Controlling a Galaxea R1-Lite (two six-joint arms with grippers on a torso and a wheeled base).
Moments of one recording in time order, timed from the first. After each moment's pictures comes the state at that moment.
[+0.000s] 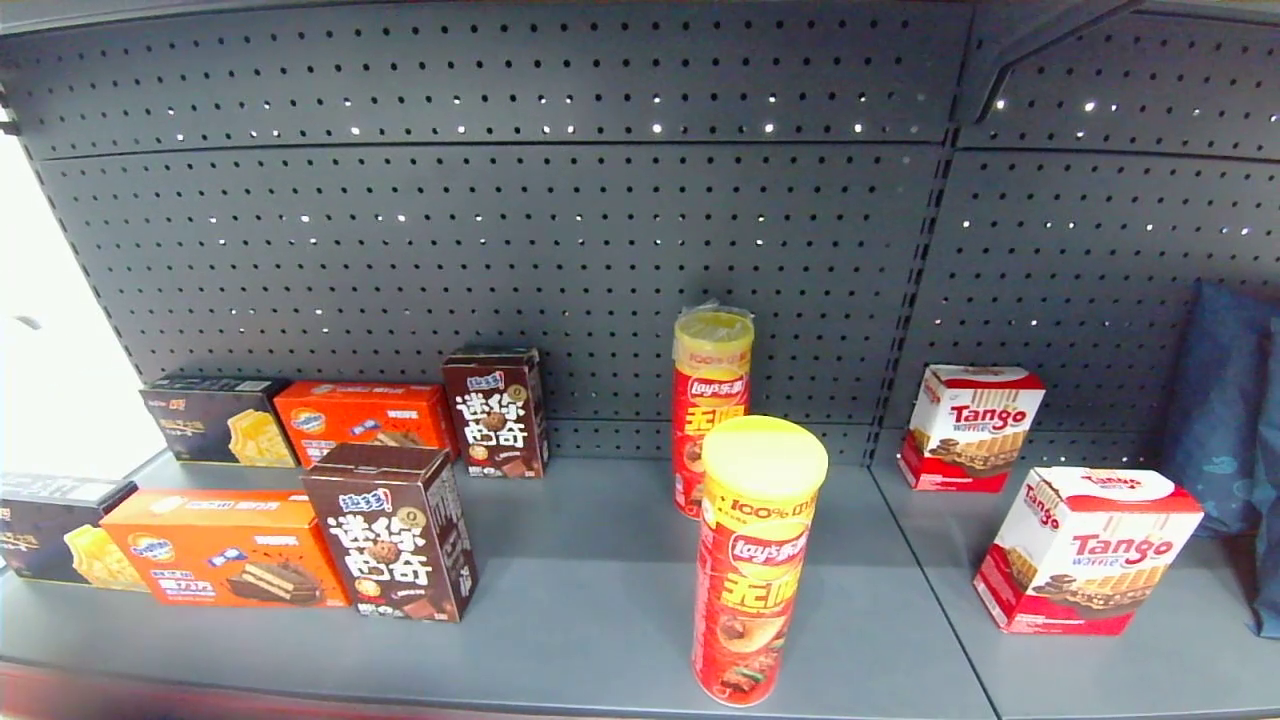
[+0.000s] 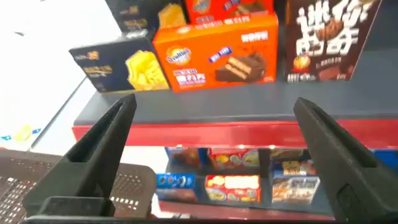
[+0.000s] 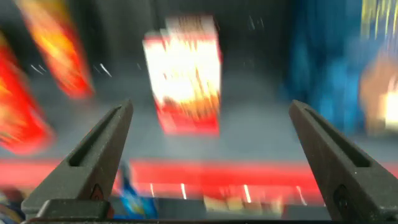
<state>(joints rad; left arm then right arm) -0.26 0.33 -0.34 0.16 0.38 0.15 0.00 0.17 -0.28 0.02 0.04 0.04</state>
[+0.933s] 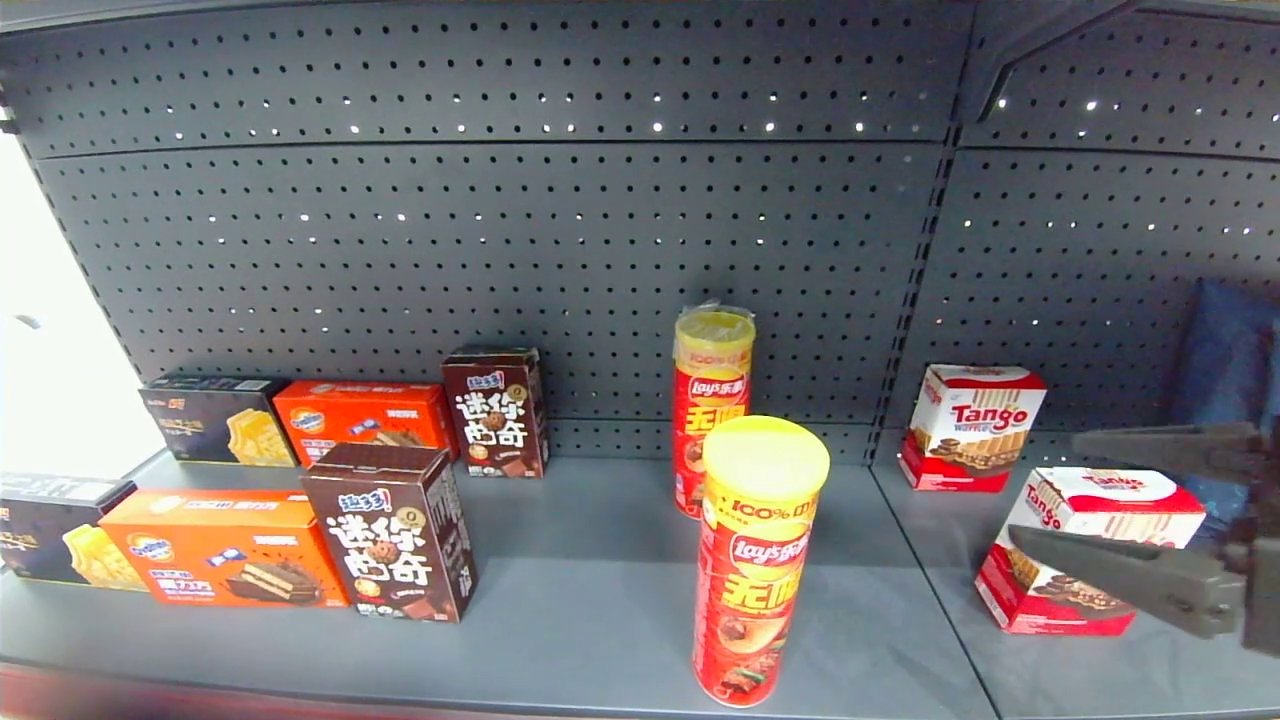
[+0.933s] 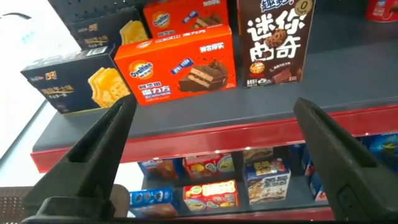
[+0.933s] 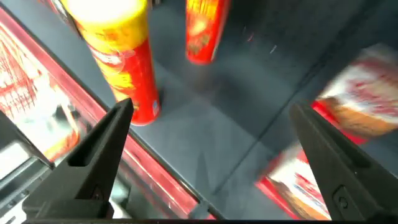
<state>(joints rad) -0.28 0.32 -0.34 0.16 0.23 0.14 0.58 1.10 -0.83 0.09 0.07 -0.11</state>
